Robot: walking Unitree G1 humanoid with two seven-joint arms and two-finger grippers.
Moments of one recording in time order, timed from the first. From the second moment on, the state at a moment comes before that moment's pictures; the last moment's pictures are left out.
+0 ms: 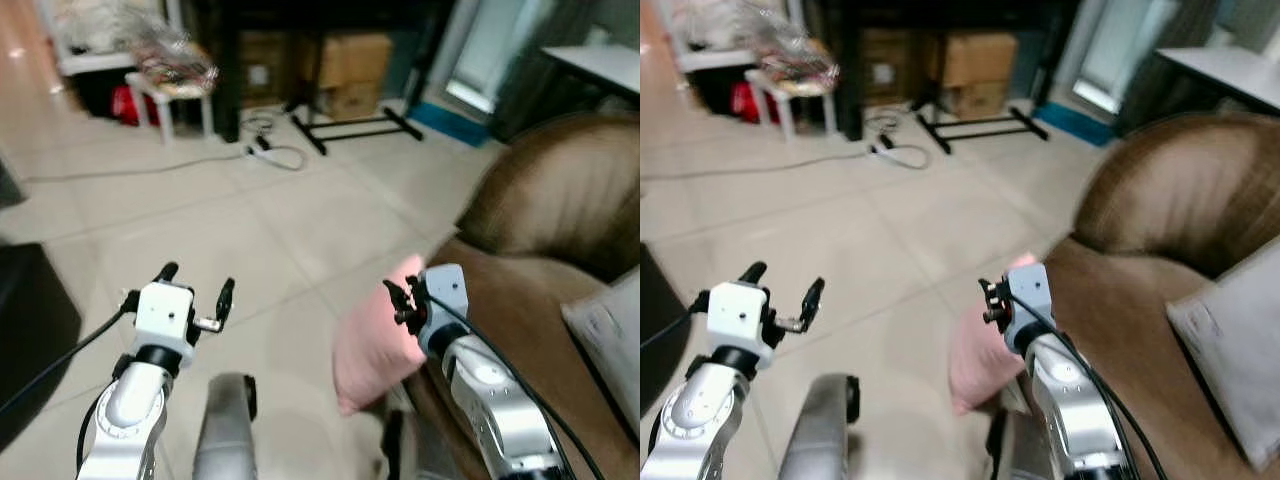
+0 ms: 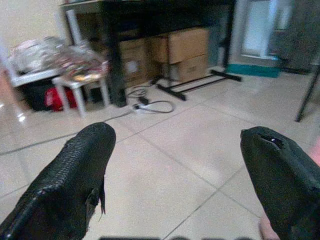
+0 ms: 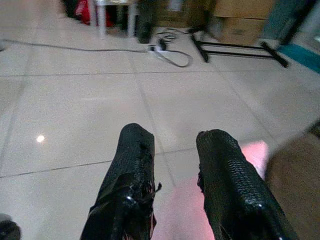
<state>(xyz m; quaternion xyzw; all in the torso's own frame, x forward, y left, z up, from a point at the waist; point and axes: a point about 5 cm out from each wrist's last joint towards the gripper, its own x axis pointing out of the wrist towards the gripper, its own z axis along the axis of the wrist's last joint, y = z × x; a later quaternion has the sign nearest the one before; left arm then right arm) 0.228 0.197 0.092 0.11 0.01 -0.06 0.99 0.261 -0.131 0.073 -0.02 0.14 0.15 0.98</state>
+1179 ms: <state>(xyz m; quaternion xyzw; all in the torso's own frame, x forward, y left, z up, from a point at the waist) 0.236 0.196 0.088 0.13 0.03 -0.07 0.99 0.271 -0.139 0.059 0.04 0.18 0.11 0.98</state>
